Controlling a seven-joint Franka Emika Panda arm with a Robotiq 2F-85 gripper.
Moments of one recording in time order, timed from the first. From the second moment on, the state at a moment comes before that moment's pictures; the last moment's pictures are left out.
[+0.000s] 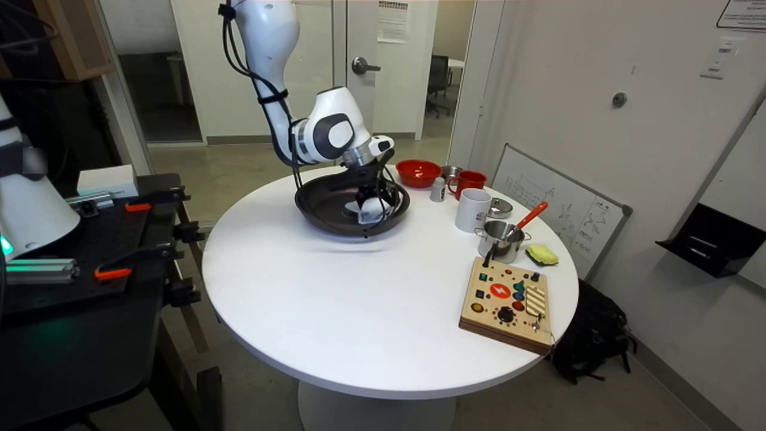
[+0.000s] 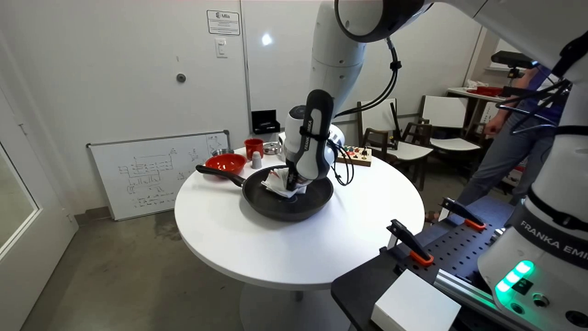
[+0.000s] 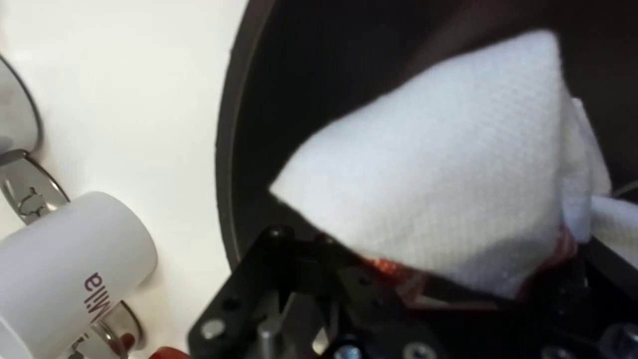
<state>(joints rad) 0.48 1.05 -0.37 -1.85 -0.23 3.22 -0.20</state>
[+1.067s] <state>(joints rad) 0.39 0.90 -0.28 -1.94 -0.38 2.74 -0.24</state>
